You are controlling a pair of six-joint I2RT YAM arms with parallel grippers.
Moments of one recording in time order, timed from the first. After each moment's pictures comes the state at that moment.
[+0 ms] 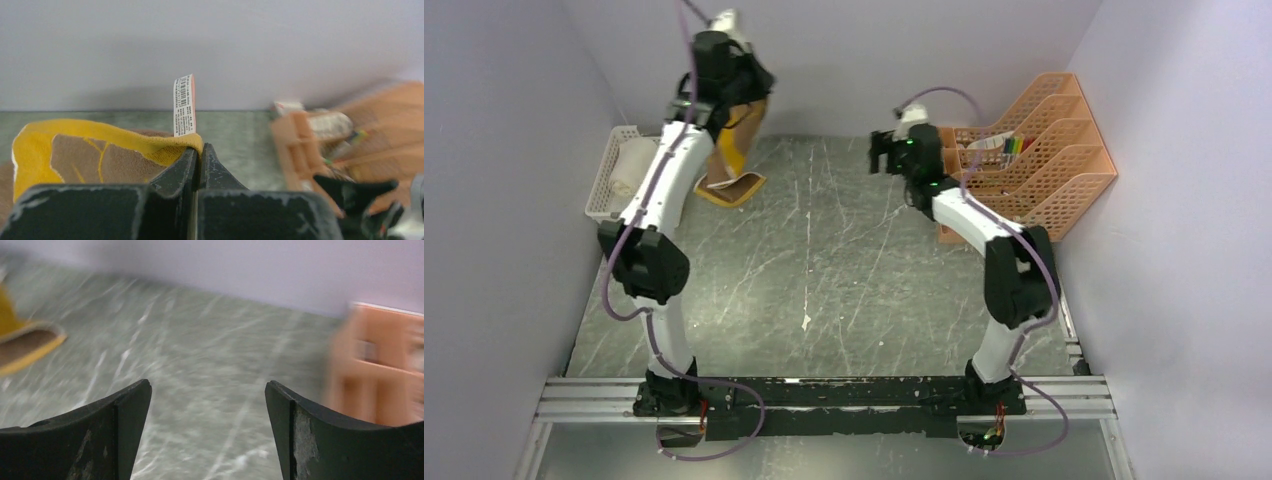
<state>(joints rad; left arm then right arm) -0.21 1.95 2.13 -0.41 0.06 -0.42 0.39 1.85 1.33 0.23 -0.02 0.02</state>
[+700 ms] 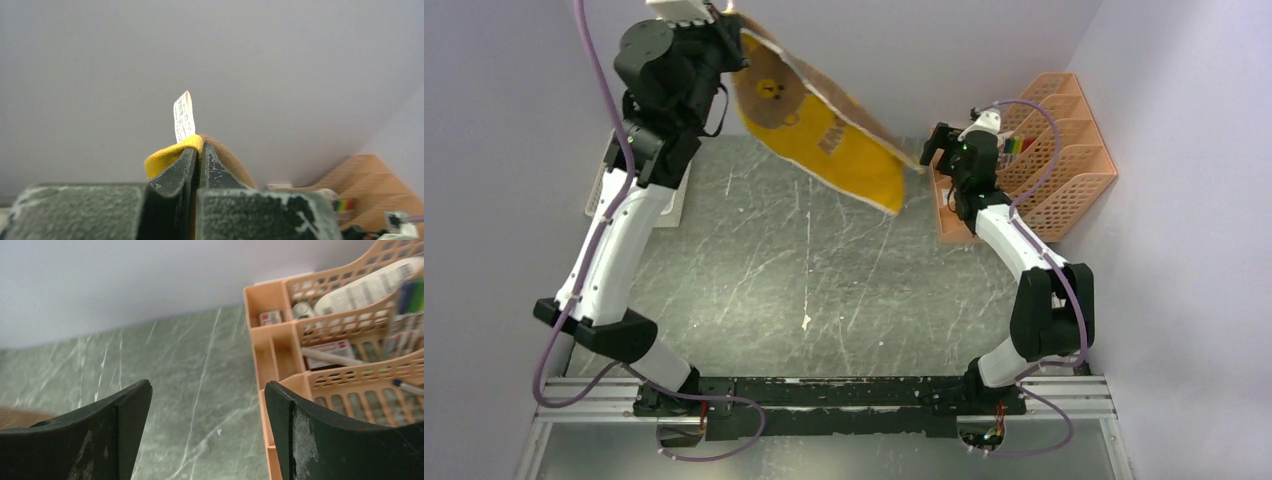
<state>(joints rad) -0.51 1.62 2.19 -0.32 -0.30 -0.19 0.15 1.53 1.12 0.24 0.16 0.28</state>
